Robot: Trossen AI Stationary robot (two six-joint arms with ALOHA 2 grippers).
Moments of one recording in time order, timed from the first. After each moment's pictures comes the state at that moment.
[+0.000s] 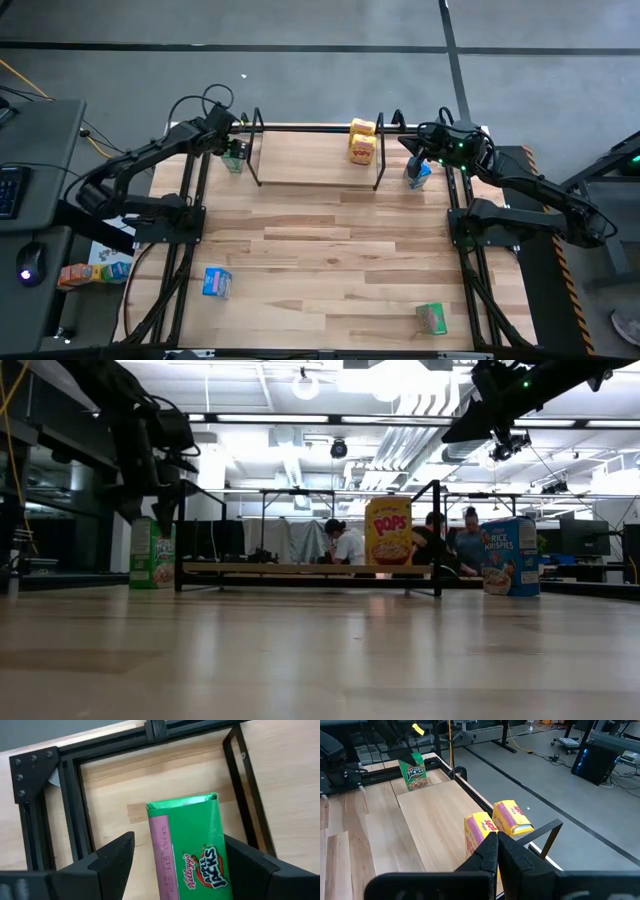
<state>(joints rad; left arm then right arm) 0.94 1.21 0.78 -0.70 -0.22 -0.33 -0.59 0.77 0.70 -0.26 0.00 -0.04</state>
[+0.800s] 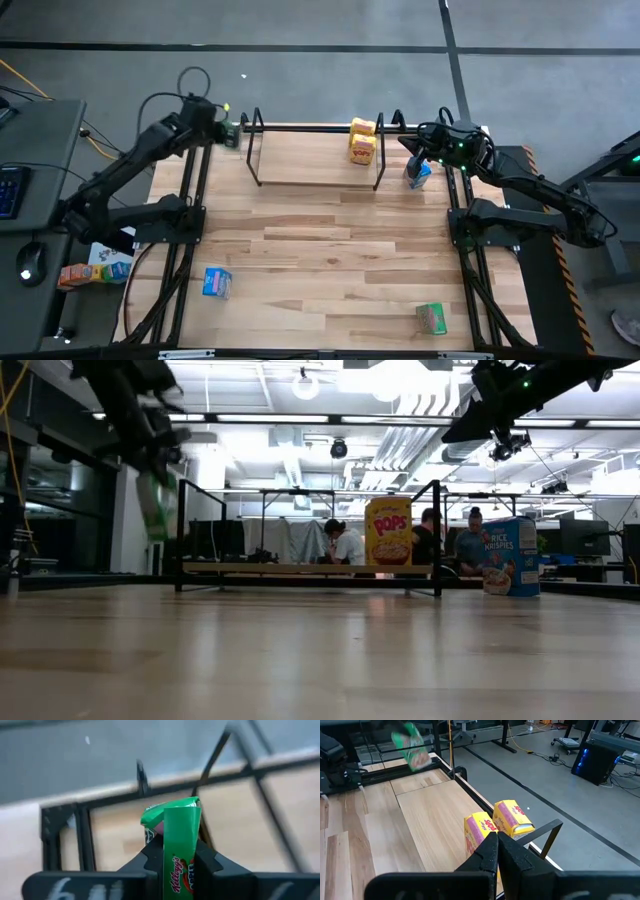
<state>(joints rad) 0.94 0.97 0.89 -0.76 -0.21 -0.32 -0.59 0.77 0.70 -0.26 0.00 -0.04</state>
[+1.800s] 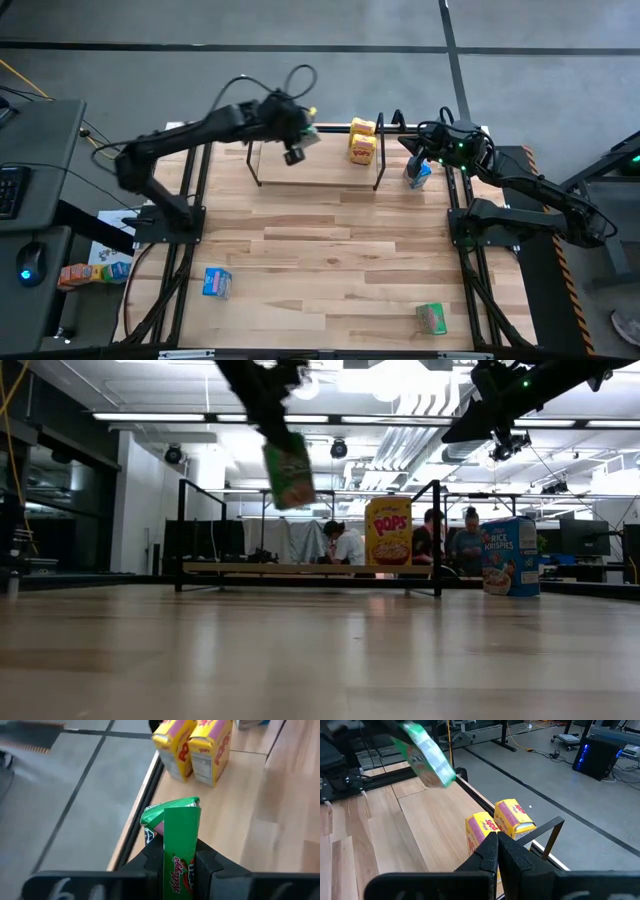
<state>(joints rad) 0.42 1.56 1.51 -0.73 -0.20 0.27 -0.59 0.77 0.70 -0.26 0.00 0.00</state>
